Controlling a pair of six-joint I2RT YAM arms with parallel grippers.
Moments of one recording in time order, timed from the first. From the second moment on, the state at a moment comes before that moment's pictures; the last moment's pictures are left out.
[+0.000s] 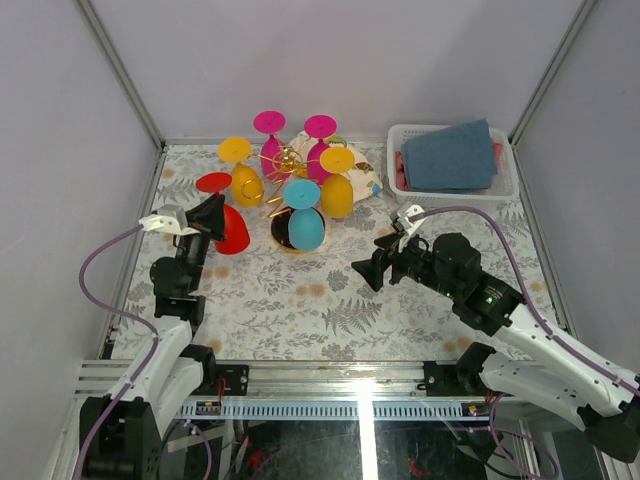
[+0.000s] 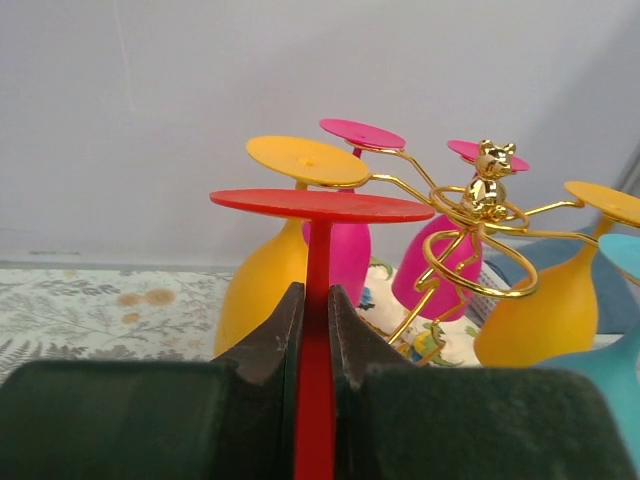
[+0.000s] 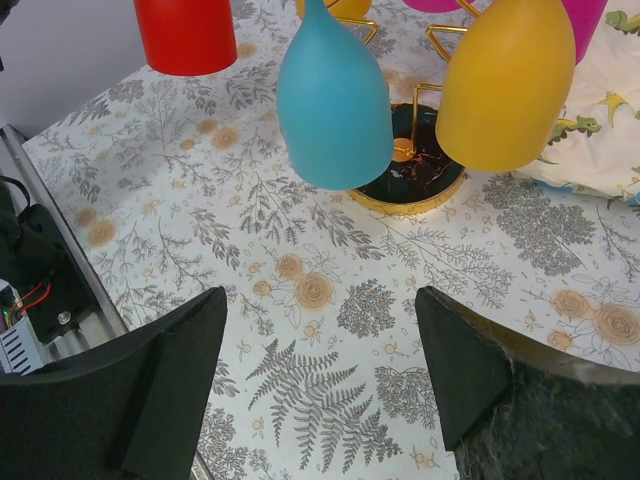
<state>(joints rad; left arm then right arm) -0.10 0.78 0.29 0.89 0.07 -0.25 0.81 0.80 0.75 -0.16 -0.09 0.13</state>
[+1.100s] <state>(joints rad) -0.02 1.10 0.35 1.22 0.44 -0.56 0.81 0.85 0.74 -0.14 -0.14 0.17</state>
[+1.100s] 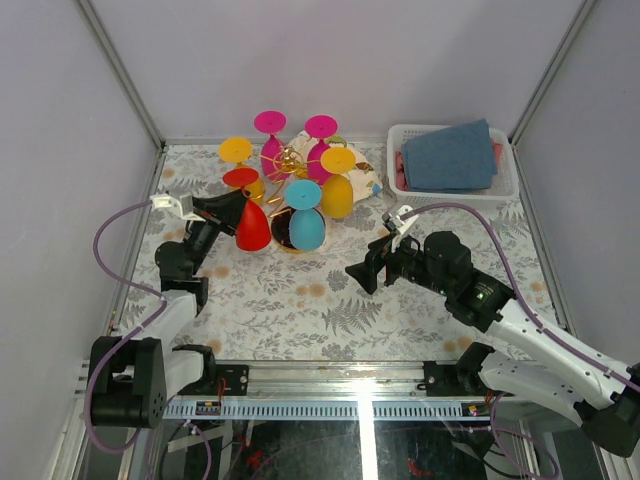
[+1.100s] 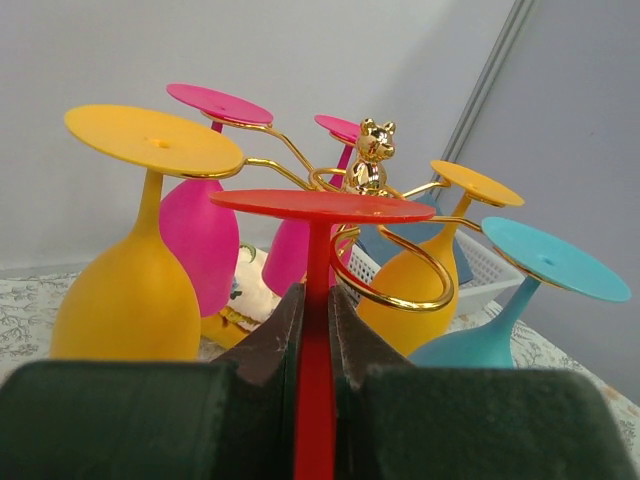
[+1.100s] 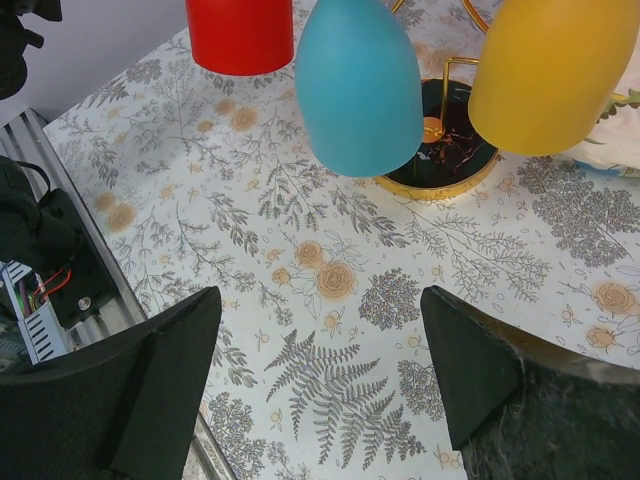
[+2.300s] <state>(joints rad) -0.02 1.23 0.50 1.15 0.74 -0.36 0.81 0.86 0.74 -0.14 -0.16 0.19</state>
